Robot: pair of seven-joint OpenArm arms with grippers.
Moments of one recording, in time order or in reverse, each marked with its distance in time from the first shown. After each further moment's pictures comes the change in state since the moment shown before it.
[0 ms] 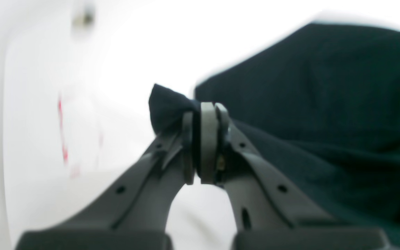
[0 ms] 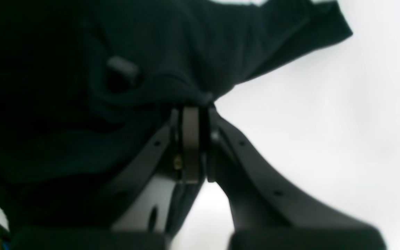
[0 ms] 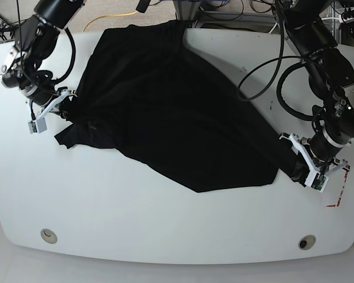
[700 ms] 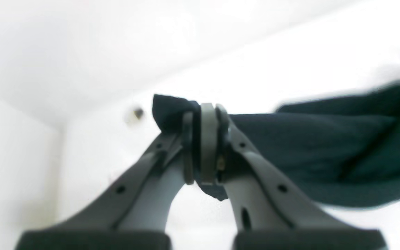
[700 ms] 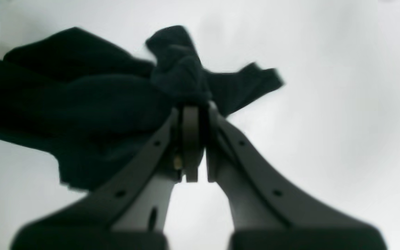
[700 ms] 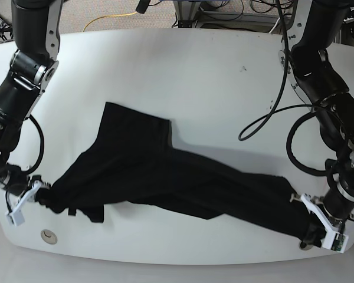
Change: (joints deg) left arm -22.6 -1.5 3.2 -6.4 0.5 3.9 1.1; right arm 42.2 14.9 -16.2 -31.8 -1.1 -0.1 -0.7
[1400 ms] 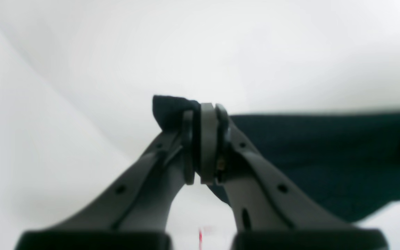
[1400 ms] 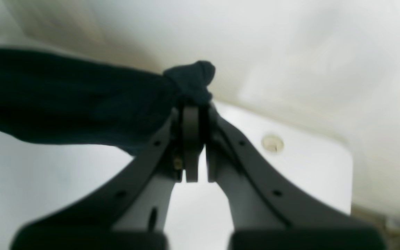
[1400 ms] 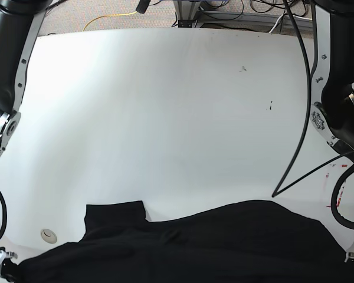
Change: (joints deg) left arm -19.9 -6.0 -0.8 0.6 1.7 0.0 5.7; right arm 23.6 7.3 -13.2 -2.2 1.9 0.3 -1.8
